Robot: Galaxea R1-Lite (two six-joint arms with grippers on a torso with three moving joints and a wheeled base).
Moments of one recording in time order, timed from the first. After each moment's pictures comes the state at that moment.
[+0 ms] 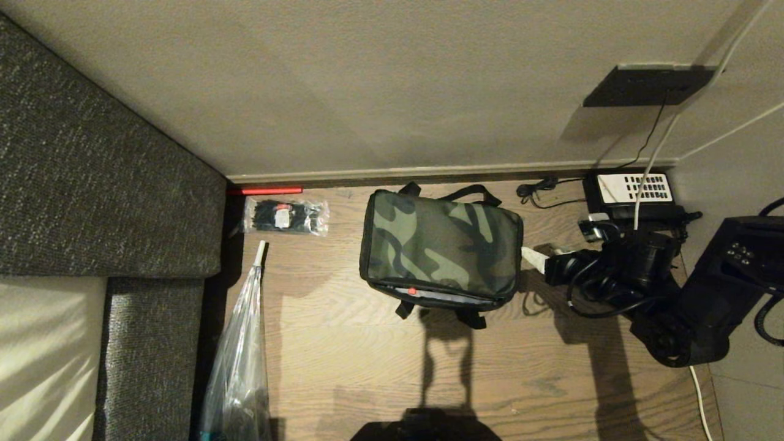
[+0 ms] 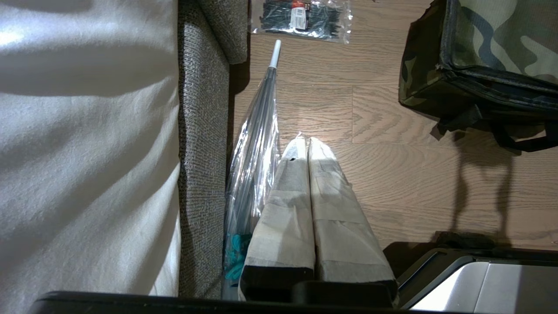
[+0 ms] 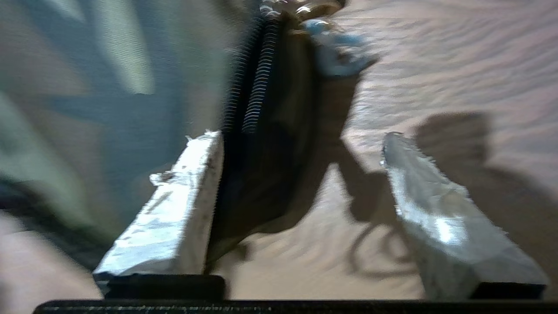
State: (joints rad) left arm 0.00 0.00 0.00 0.00 0.01 -0.01; right arm 0.09 2.22 -0.73 -1.37 0.27 0.06
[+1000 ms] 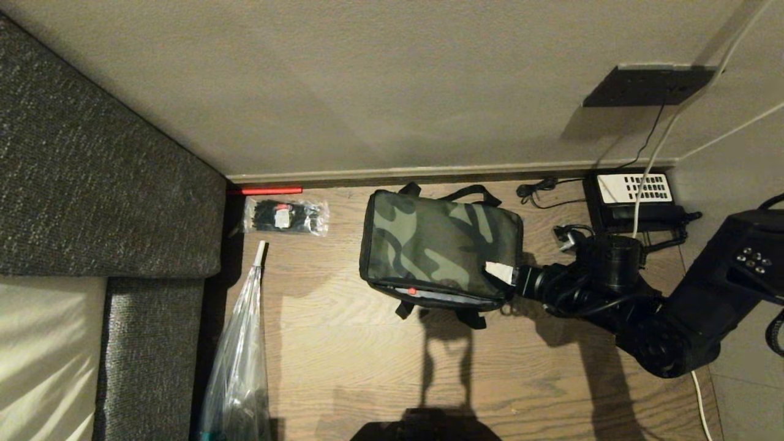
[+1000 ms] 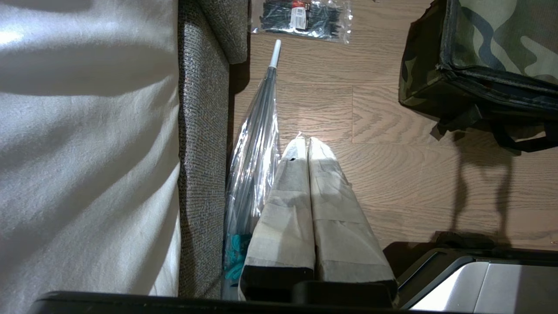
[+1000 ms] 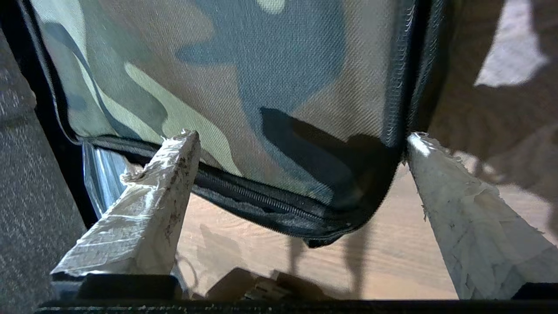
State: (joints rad) left arm 0.00 0.00 0.00 0.00 0.01 -0.01; right arm 0.26 2.14 -0.70 -1.16 0.23 0.40
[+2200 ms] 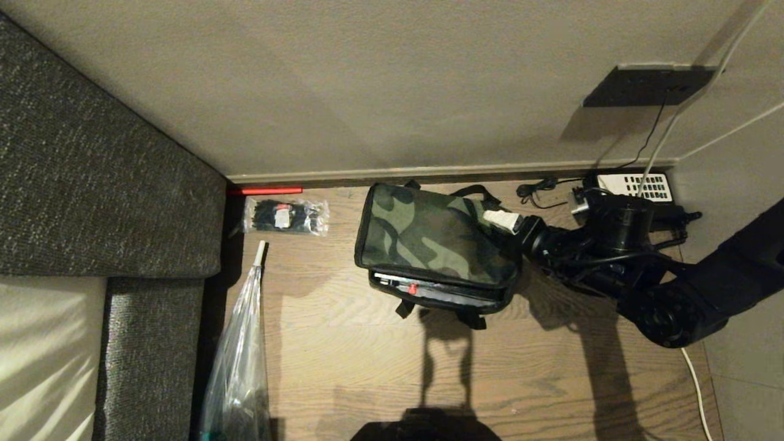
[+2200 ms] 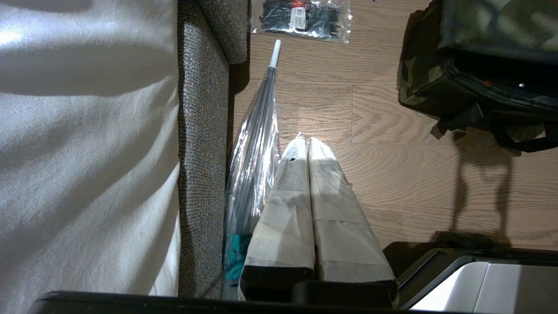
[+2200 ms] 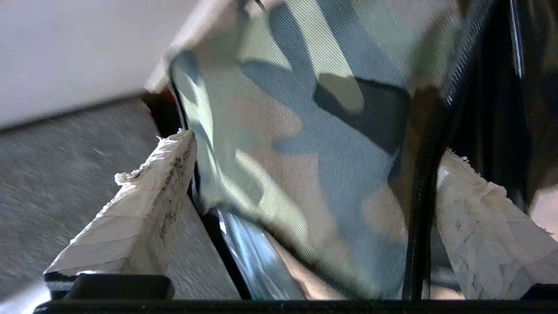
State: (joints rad) left arm 0.00 0.00 0.00 0.00 0.01 -0.01; right arm 0.30 2.02 -0.84 -1.07 0.23 0.81
